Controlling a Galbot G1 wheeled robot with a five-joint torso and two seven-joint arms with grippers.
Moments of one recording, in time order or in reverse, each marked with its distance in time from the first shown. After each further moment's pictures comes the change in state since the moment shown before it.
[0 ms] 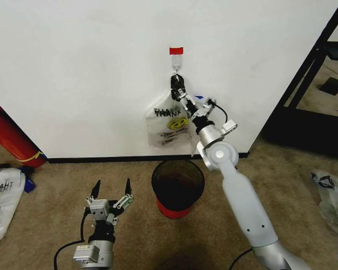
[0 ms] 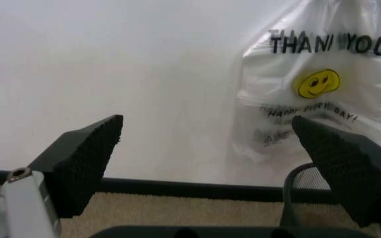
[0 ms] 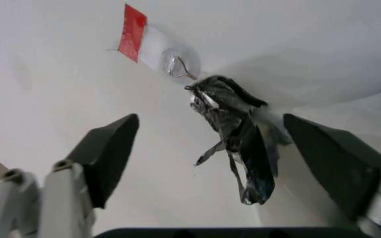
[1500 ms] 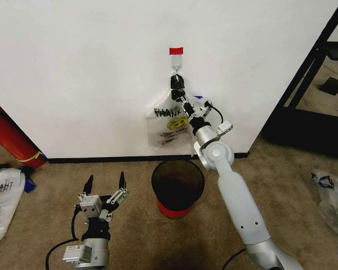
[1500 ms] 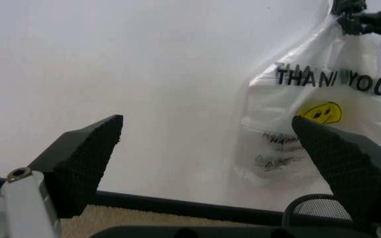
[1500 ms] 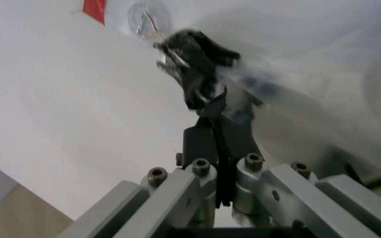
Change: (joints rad) left arm 0.018 -0.015 -0.004 -0.069 -0.023 0.000 -0.019; right arm -0.038 0.026 -0.009 -0.007 -0.065 -0.017 0.023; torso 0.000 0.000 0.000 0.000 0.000
